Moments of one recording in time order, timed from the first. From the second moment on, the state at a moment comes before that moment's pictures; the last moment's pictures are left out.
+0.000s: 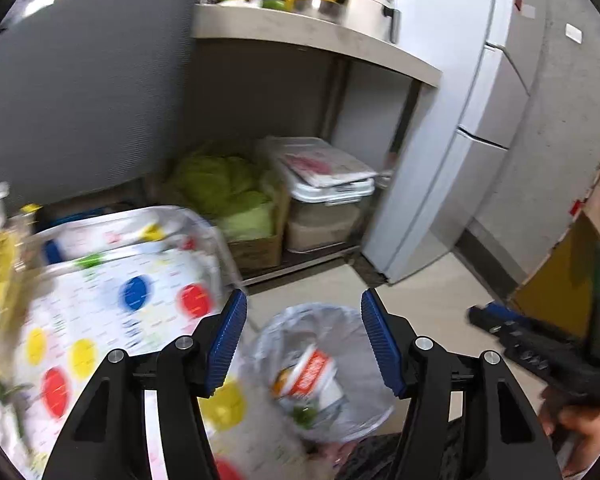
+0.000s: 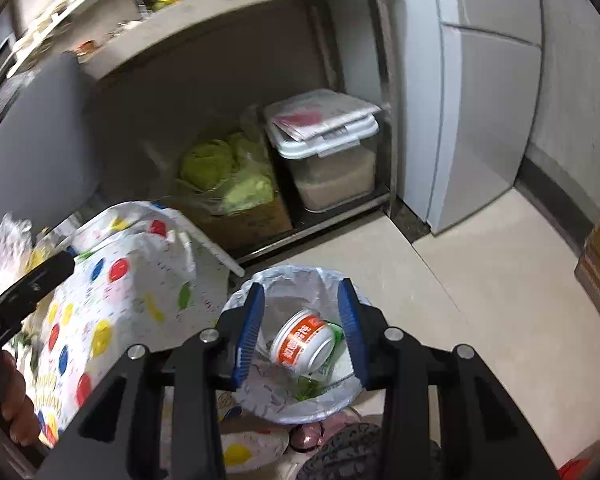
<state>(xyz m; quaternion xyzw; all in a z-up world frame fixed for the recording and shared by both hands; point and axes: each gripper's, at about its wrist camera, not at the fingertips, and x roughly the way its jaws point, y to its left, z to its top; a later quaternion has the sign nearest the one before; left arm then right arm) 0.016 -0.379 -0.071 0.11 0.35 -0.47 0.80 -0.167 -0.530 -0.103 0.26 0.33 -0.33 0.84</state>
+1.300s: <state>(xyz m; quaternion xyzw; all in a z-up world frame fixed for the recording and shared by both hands) 0.115 -0.023 -0.097 0.03 0.37 -0.15 0.91 0.051 -0.235 -0.081 0.04 0.37 0.01 0.93</state>
